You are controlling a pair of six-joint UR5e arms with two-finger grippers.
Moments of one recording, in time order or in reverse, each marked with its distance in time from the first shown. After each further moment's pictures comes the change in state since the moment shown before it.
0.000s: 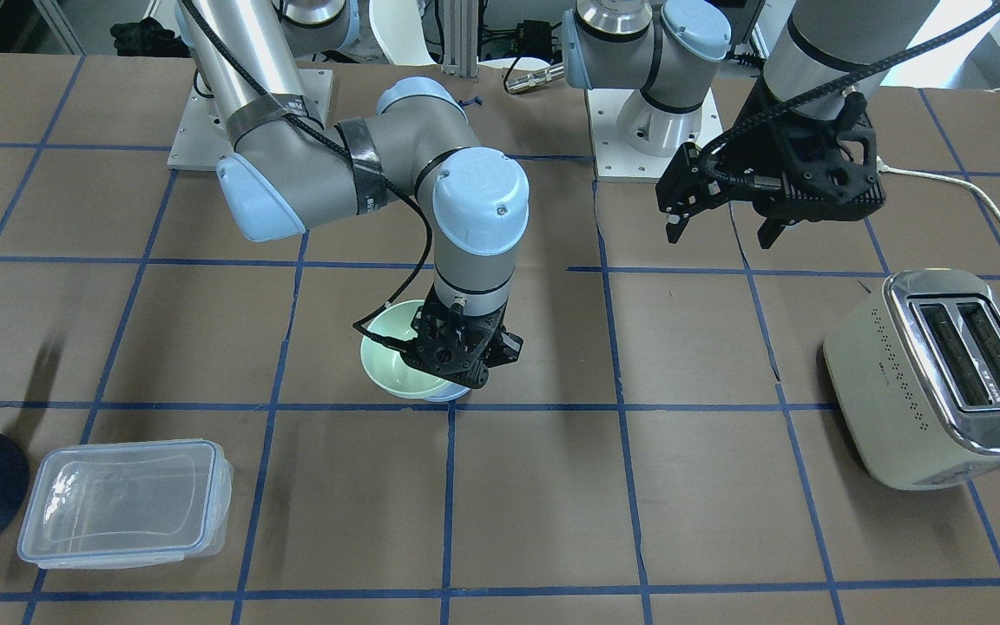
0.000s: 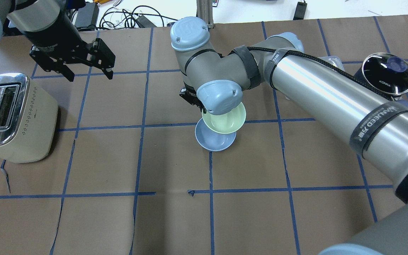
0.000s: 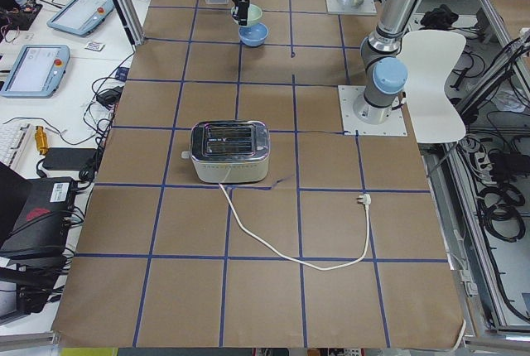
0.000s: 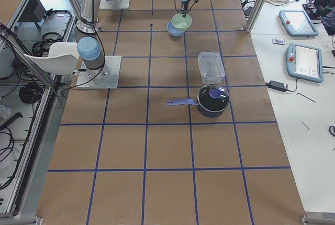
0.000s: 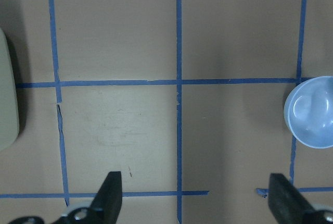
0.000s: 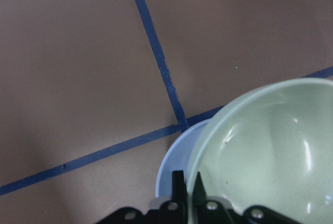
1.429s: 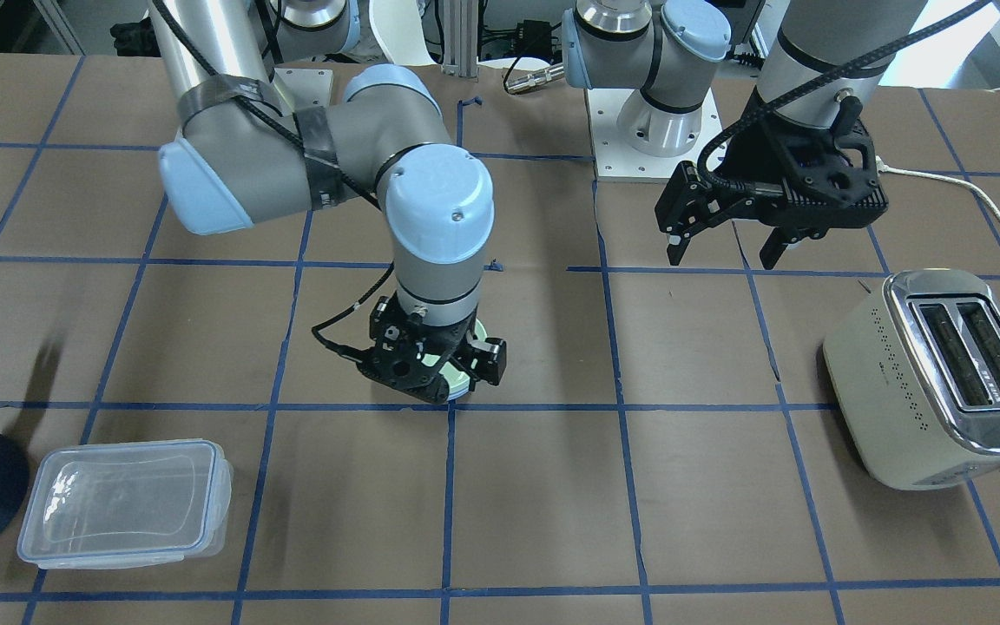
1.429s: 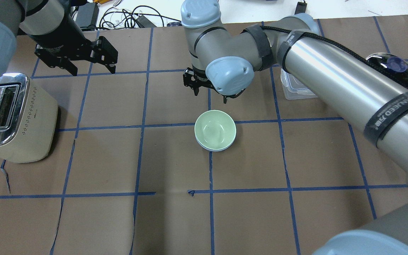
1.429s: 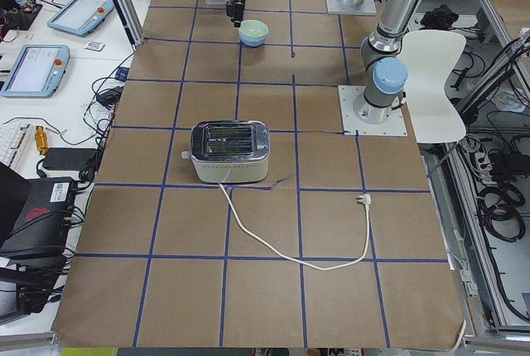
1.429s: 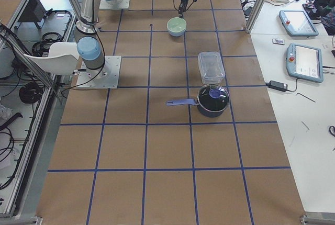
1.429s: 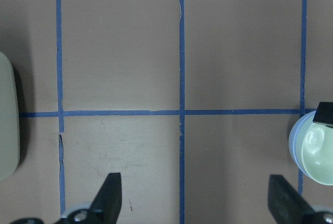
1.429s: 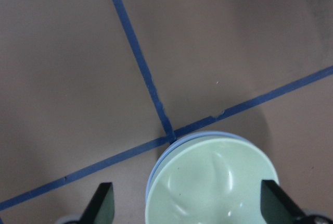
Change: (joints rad) left arm -0.007 0.011 -0.053 0.140 0.008 -0.026; right arm -0.096 -0.029 -0.078 0.107 0.015 -0.063
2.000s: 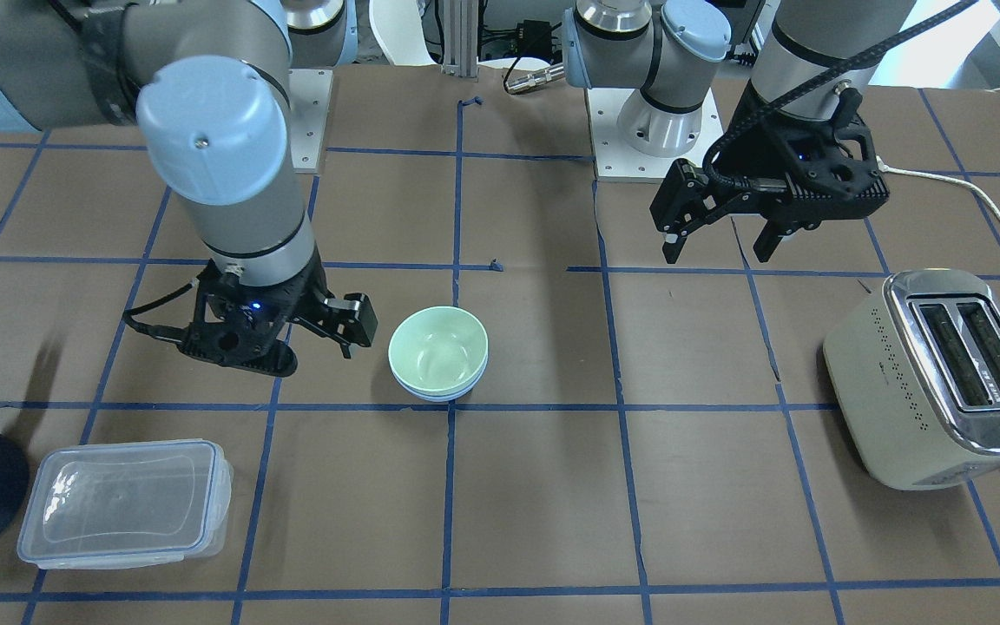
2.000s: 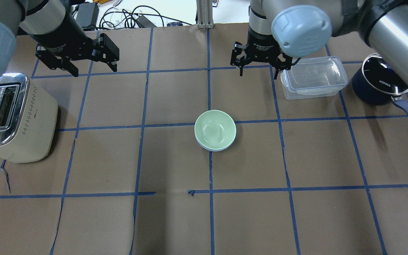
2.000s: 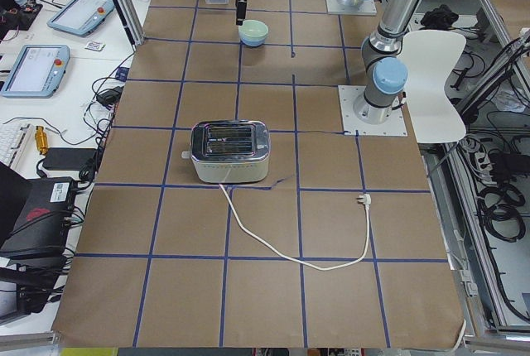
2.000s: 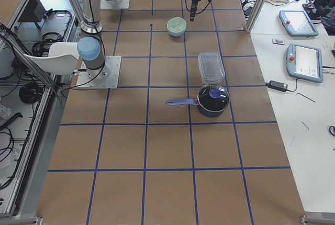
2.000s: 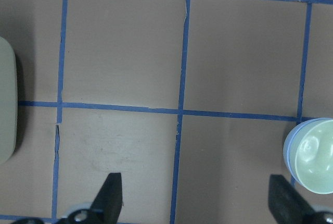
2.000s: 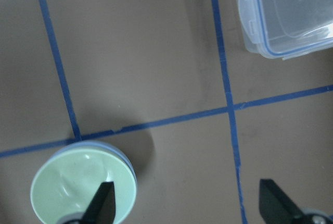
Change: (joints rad) left arm -0.011 0.007 0.001 -0.007 -0.003 -0.076; right arm -0.205 -0.175 0.008 0.209 0.004 -0.411
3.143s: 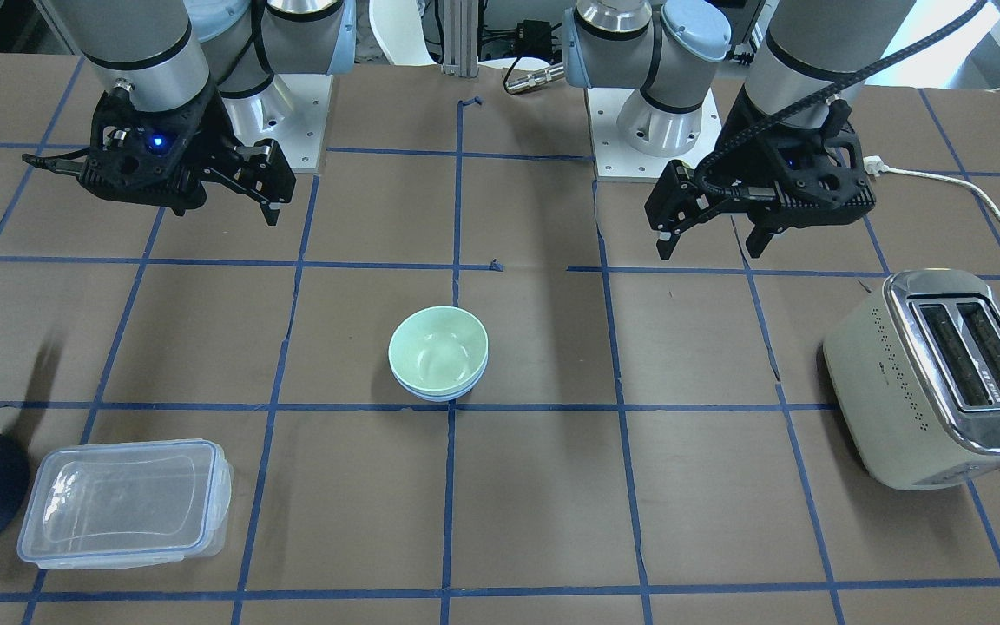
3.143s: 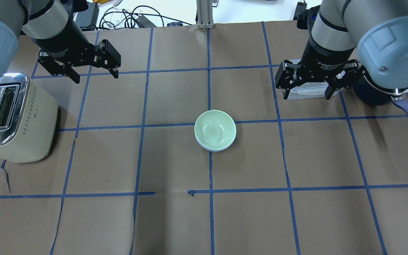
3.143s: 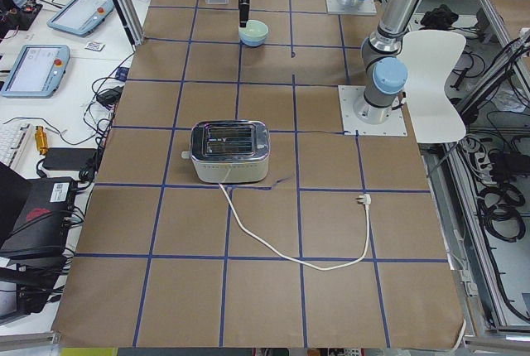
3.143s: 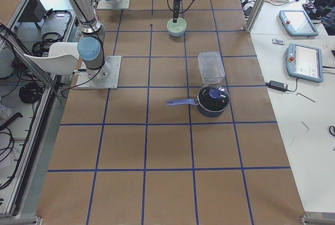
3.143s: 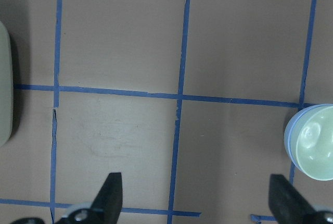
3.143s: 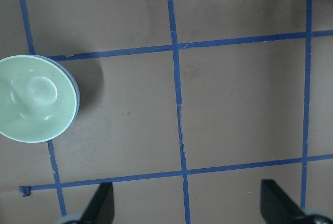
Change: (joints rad) left arm 0.001 -0.005 -0.003 -0.044 -0.002 -0.002; right arm -0.099 -0.299 0.202 0.095 0.001 -0.174
